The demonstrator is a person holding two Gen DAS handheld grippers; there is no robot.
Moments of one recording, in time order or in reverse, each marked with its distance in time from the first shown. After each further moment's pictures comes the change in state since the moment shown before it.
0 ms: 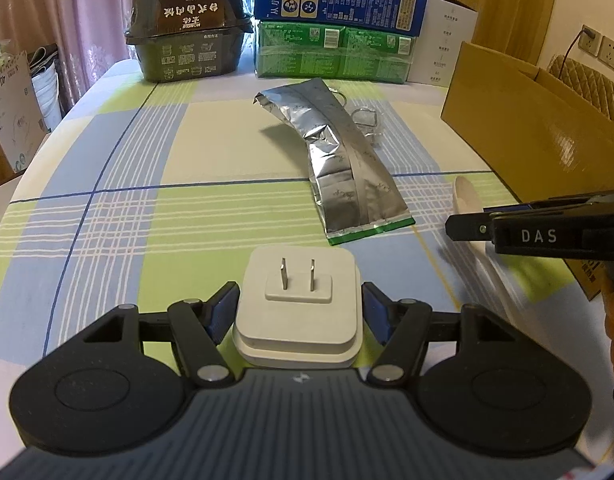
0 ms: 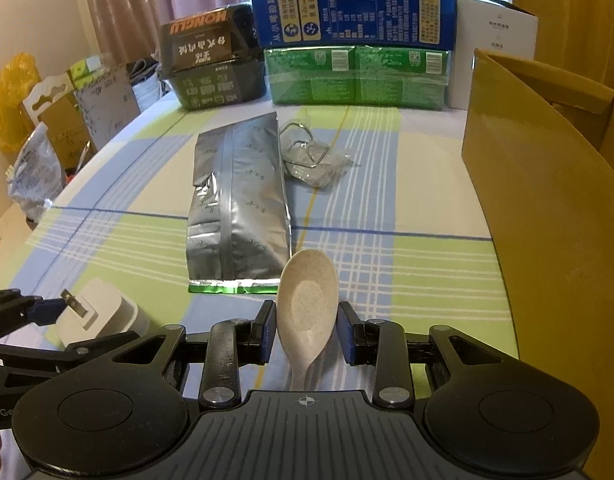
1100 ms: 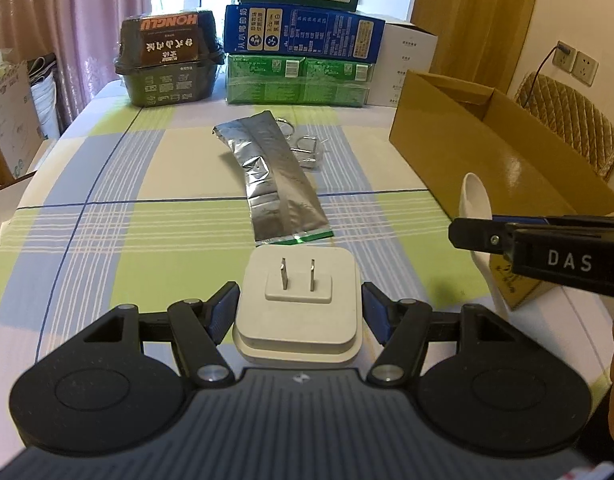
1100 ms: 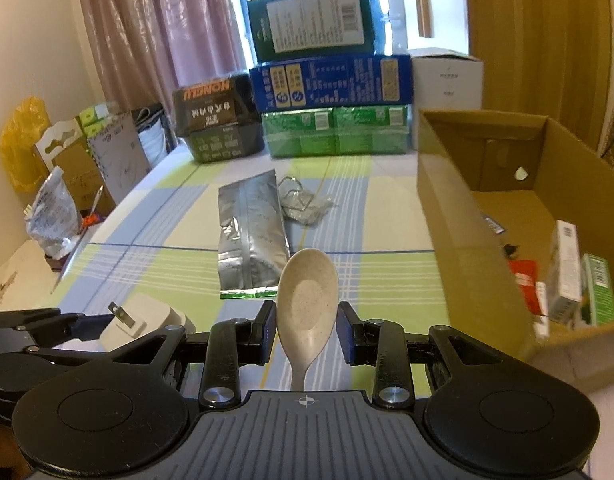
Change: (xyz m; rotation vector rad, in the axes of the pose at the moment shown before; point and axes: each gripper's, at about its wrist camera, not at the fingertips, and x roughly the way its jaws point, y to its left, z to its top) left arm -0.071 -0.060 0.002 -0.021 -0.031 -0.022; right arm -0.116 0.001 -0.019 0.049 -0.128 -0.001
